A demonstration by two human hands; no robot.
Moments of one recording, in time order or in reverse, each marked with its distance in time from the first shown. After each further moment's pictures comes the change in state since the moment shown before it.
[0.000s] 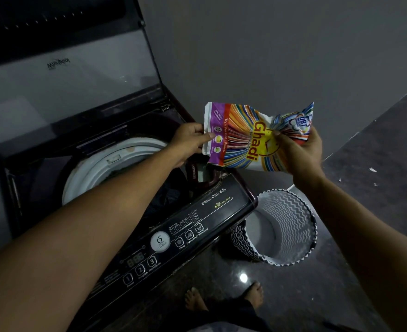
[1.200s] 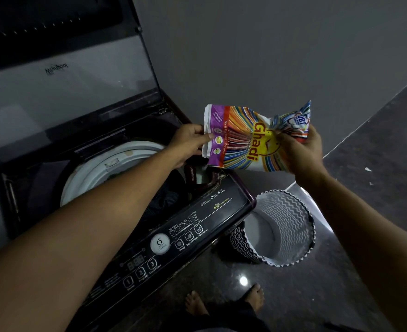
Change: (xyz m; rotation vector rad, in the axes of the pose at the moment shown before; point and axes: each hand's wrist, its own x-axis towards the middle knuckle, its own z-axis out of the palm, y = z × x) left_hand 0.005 0.000 0.000 0.017 -0.030 0.012; right_hand 0.006 -0.001 -0.007 -0.013 -0.020 0.009
